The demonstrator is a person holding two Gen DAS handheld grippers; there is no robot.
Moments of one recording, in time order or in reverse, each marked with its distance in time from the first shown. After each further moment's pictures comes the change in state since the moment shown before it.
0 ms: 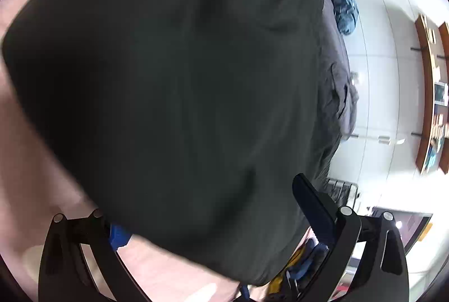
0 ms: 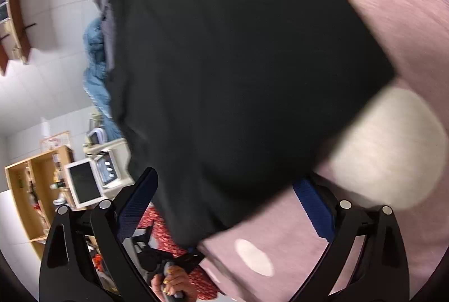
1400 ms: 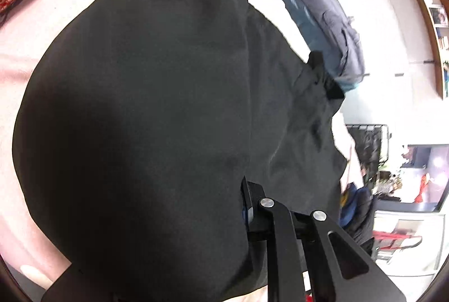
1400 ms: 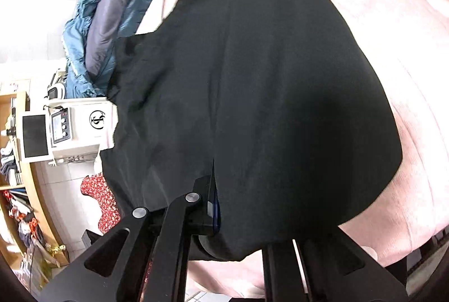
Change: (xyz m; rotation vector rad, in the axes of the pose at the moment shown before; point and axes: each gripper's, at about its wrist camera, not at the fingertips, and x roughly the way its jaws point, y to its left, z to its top) left arm -0.075 -0.015 -0.053 0.323 0.104 0.192; right arm -0.019 0.088 -0.071 -0.249 0.002 -0.336
